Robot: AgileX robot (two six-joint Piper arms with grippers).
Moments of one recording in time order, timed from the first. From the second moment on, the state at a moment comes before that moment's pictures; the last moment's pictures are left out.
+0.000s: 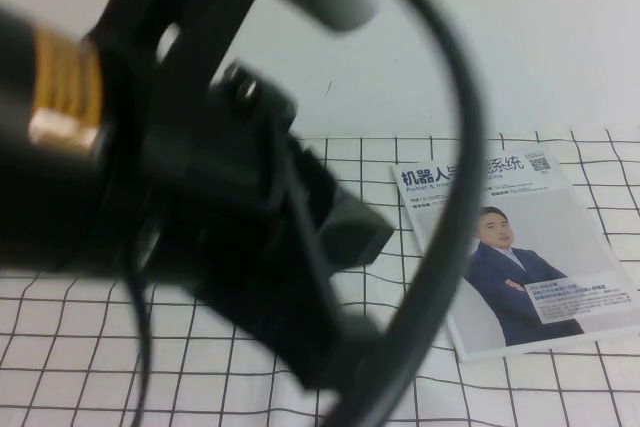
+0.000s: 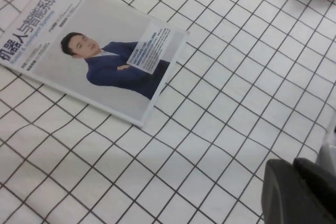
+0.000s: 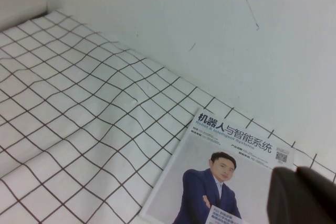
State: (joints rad) right arm 0.08 0.50 -0.90 0.49 0.96 -0.68; left arm -0.89 1.17 -1.51 -0.19 1.11 0.00
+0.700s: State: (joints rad) right arm 0.08 0.19 -0.48 0.52 0.95 -0.77; left arm -0.99 0.73 -0.65 0.07 0.57 -0.12
